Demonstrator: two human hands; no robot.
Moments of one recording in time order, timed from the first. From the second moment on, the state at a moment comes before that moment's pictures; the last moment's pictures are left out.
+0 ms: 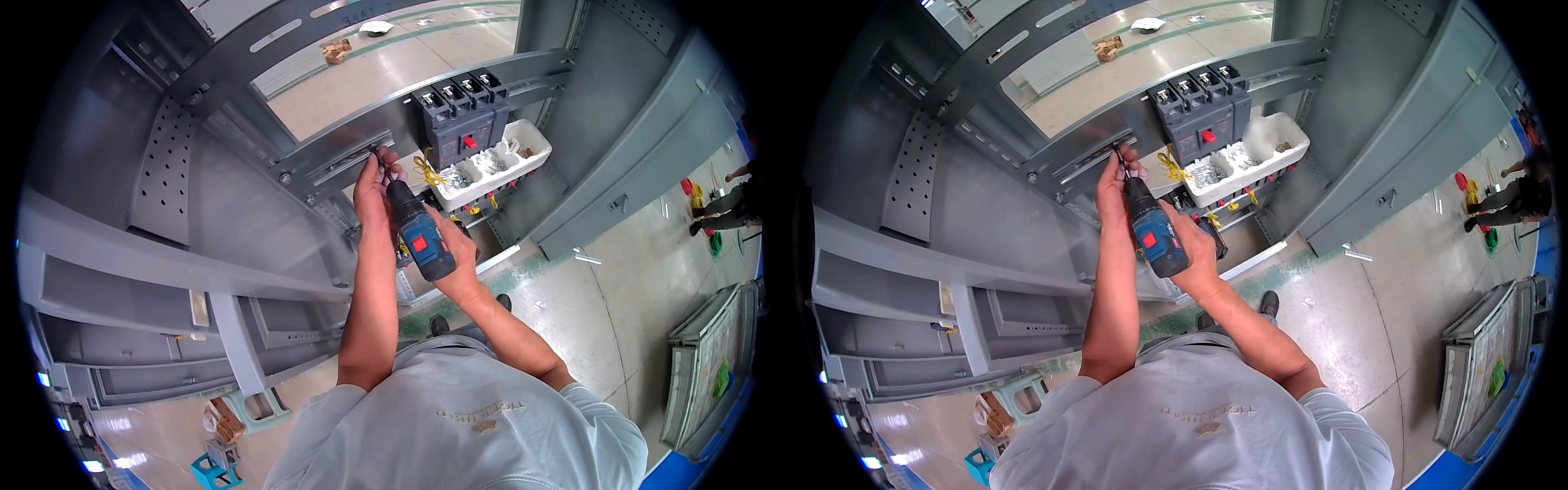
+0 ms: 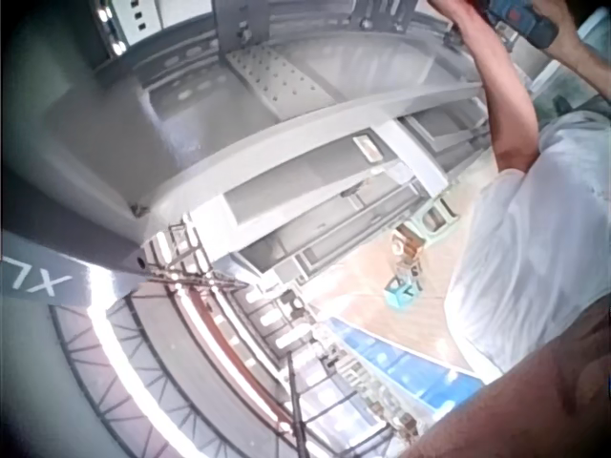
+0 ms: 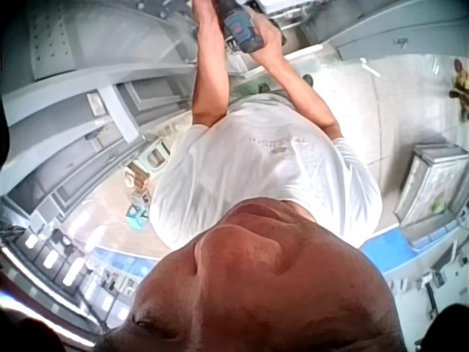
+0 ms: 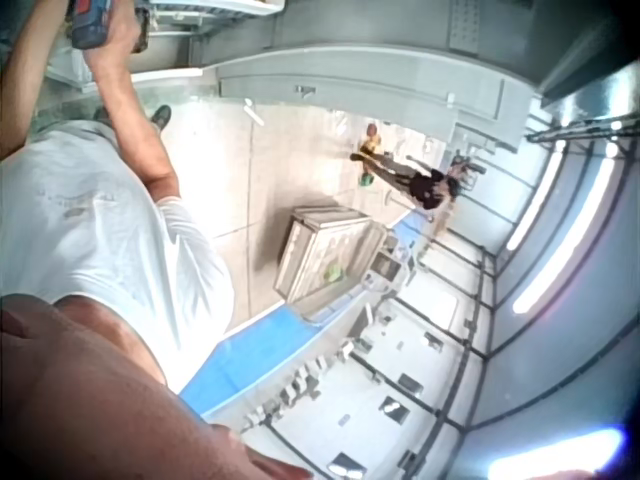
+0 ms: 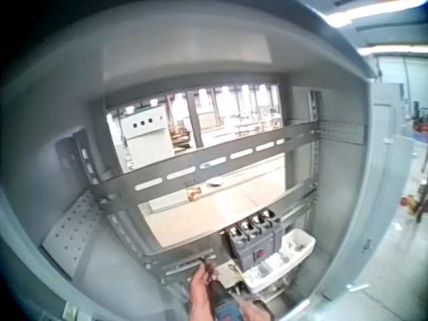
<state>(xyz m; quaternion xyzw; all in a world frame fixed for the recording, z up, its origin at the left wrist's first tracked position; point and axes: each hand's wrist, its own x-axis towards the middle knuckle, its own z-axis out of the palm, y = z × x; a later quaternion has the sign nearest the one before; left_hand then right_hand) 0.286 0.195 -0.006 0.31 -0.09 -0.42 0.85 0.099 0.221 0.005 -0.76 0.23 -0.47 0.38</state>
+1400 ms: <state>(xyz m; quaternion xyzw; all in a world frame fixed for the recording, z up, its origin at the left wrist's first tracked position) 0.042 0.478 -0.185 0.78 -0.29 -0.49 0.27 -0.402 0.339 -0.190 -0.62 0.68 -0.12 0.37</state>
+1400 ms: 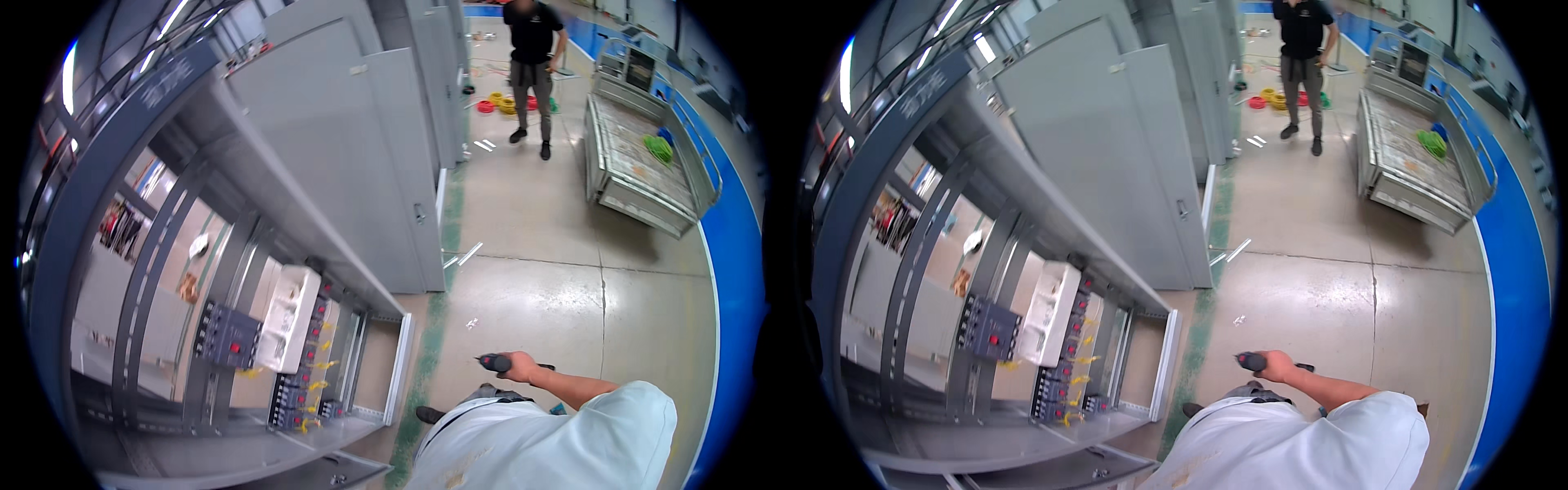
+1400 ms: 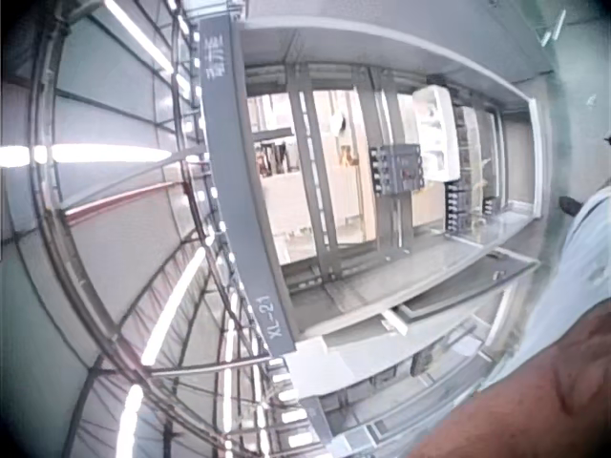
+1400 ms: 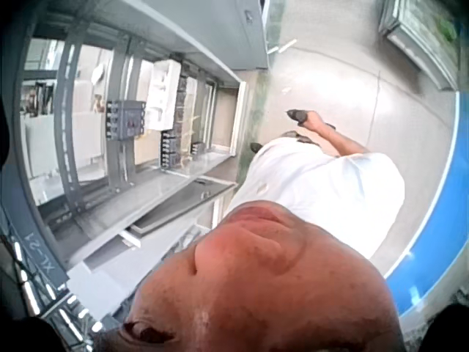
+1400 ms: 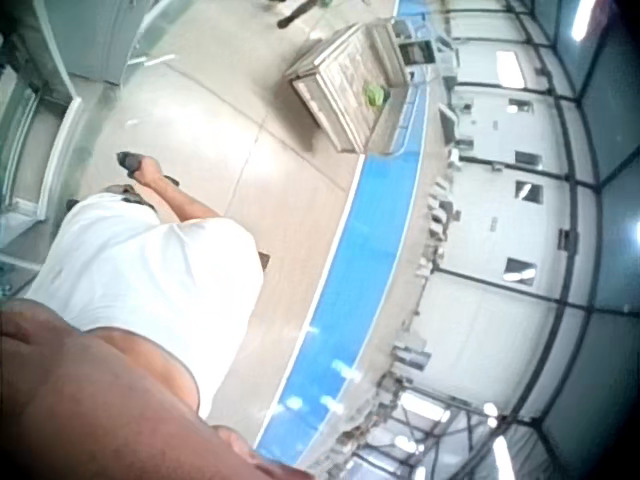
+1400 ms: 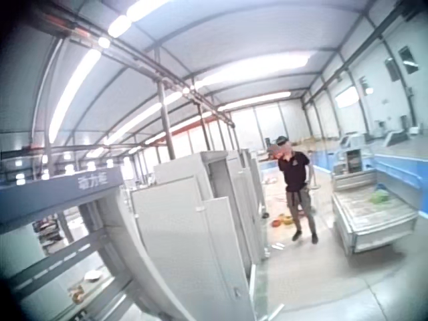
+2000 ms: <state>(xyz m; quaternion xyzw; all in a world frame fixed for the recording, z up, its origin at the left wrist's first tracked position) -0.099 0.330 -0.113 0.67 -0.45 -0.55 0.23 -0.527 0.600 -0.363 -0.27 0.75 -0.16 0.58</state>
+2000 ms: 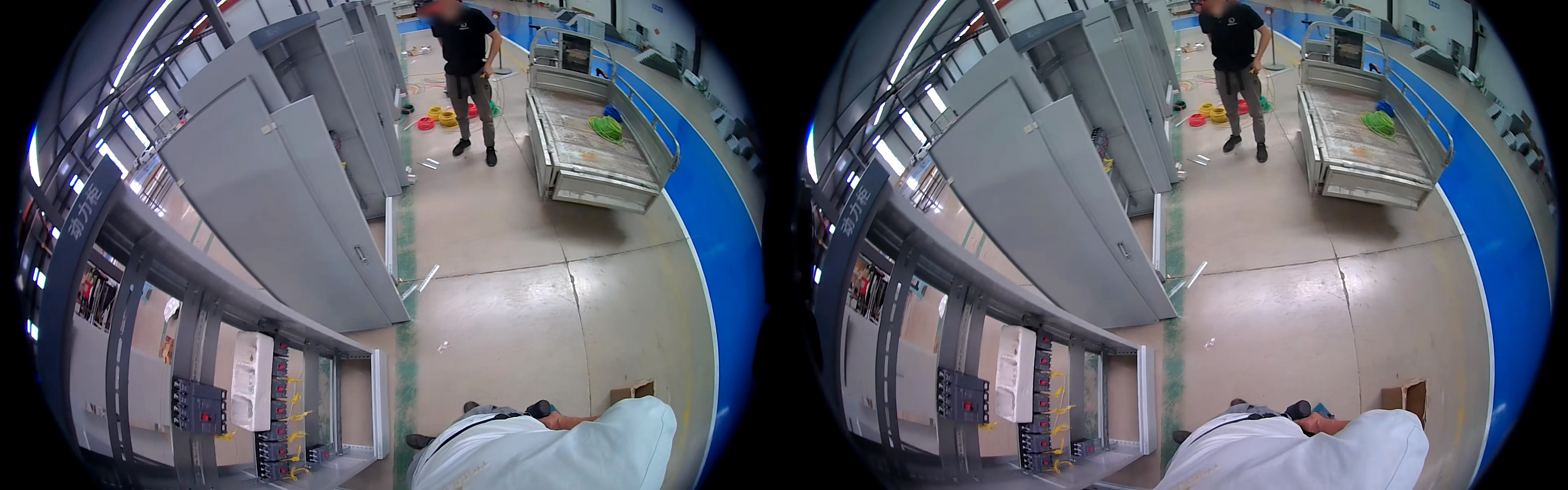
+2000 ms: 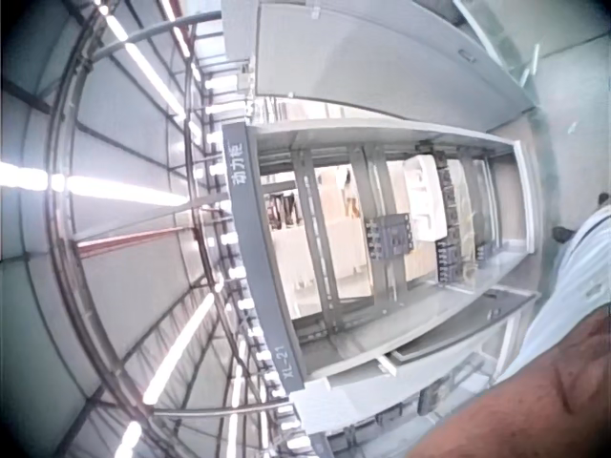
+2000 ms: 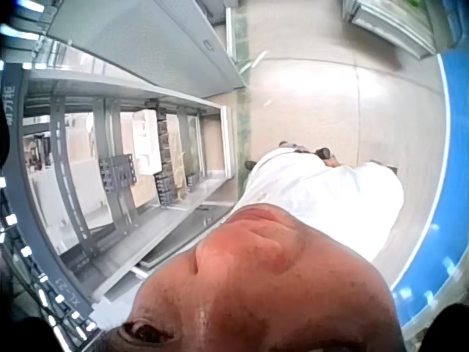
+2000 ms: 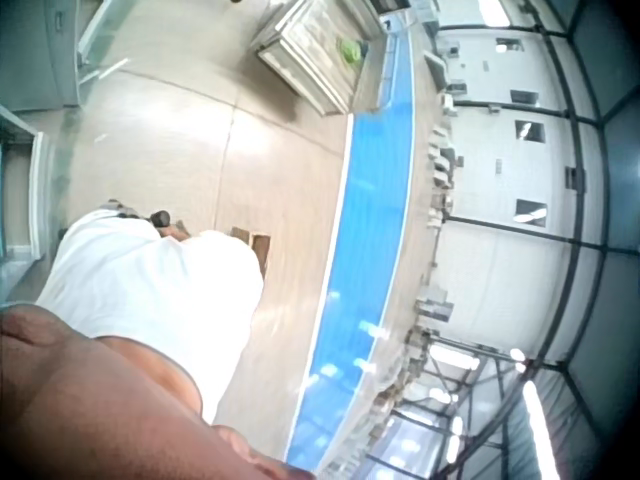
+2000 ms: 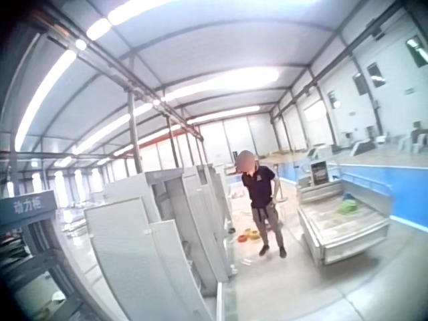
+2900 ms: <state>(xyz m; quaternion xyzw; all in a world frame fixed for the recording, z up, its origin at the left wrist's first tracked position) -0.133 0.328 -0.101 0.65 -0.45 -0.57 0.21 -0.551 0.596 -0.228 -0.10 0.73 -0.13 0.66</state>
